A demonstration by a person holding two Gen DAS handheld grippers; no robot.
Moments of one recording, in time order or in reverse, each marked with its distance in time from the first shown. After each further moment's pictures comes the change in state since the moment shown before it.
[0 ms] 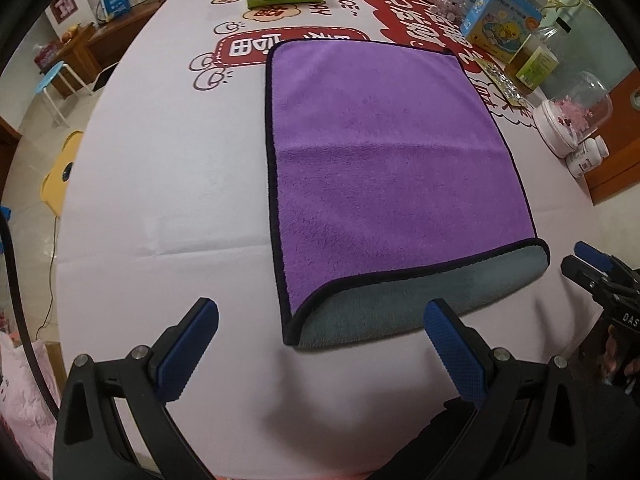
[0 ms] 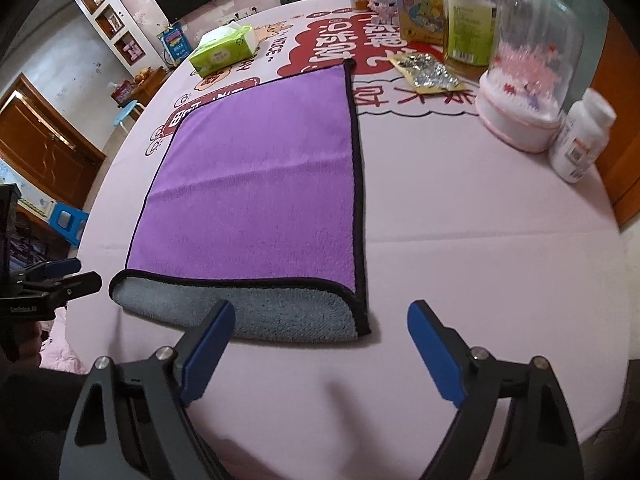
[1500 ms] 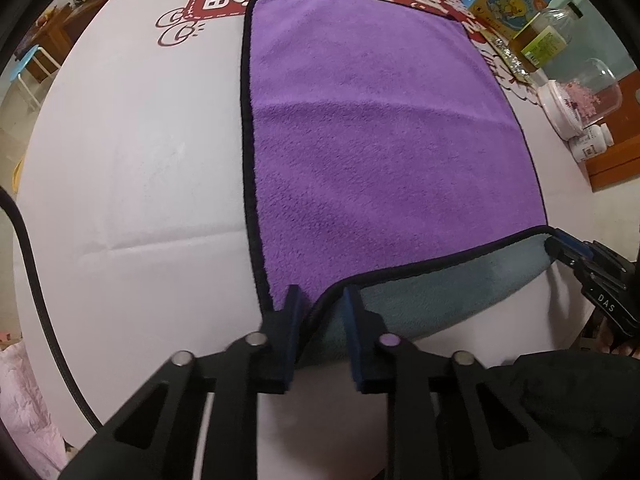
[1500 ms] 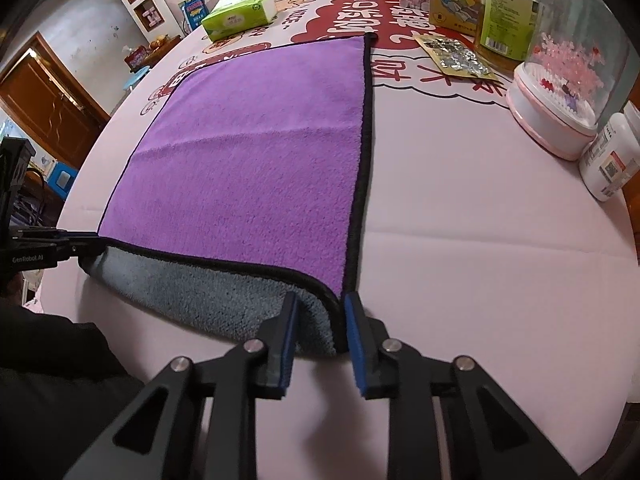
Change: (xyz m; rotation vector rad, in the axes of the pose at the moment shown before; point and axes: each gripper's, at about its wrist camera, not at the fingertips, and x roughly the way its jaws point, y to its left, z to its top) left arm 0.052 0.004 0.002 -0.007 0.109 -0.080; right arm 0.036 -0.004 -0.005 -0.127 0.049 -0.020
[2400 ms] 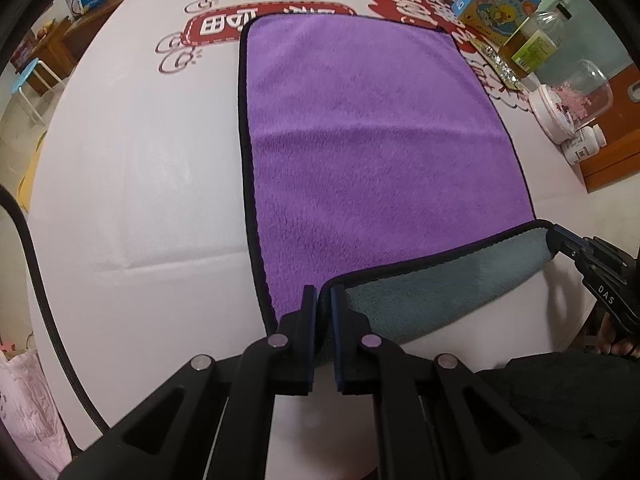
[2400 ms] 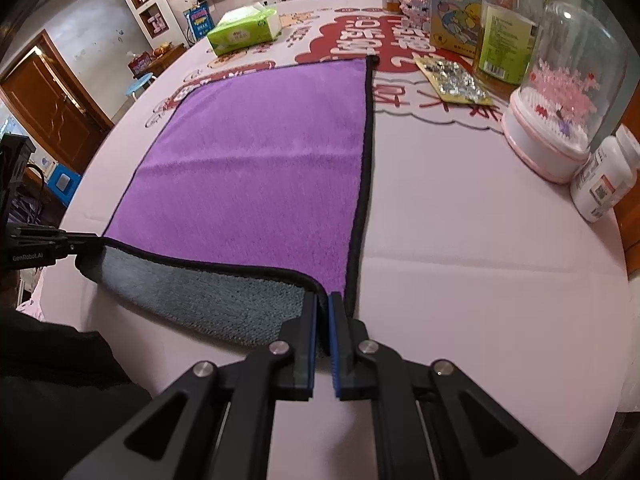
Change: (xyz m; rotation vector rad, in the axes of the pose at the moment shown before) left arm -0.016 -0.008 0.008 0.036 -0.049 0.009; right arm -0.015 0.002 0.009 -0.019 -0.059 -0.007
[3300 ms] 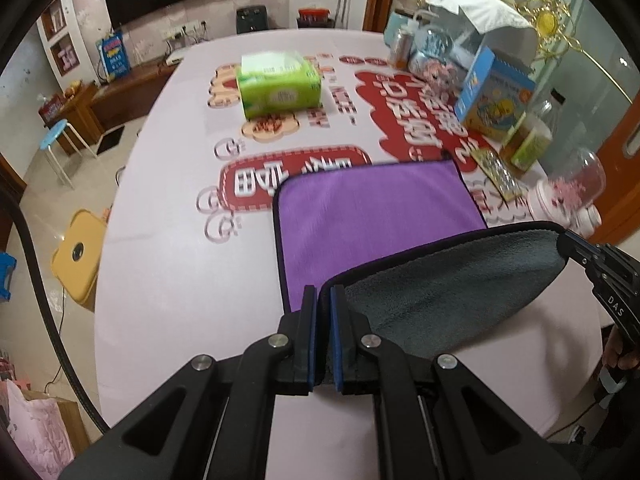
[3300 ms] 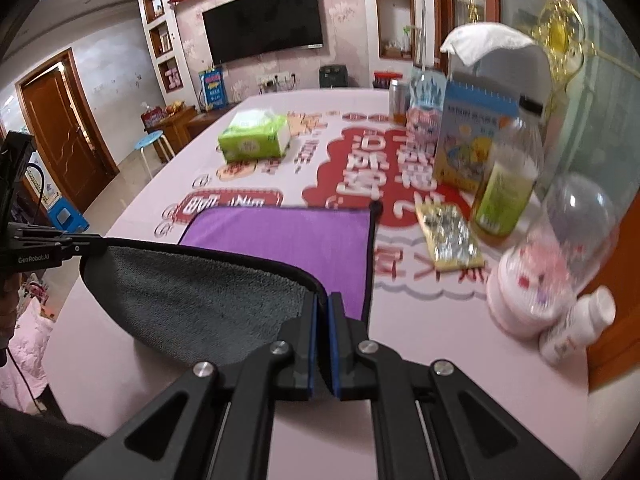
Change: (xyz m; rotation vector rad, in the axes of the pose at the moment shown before) left arm -0.083 0.003 0.088 0.025 -0.297 0.090; right arm -0.046 0.013 0.099 -0.066 -0.303 -0.043
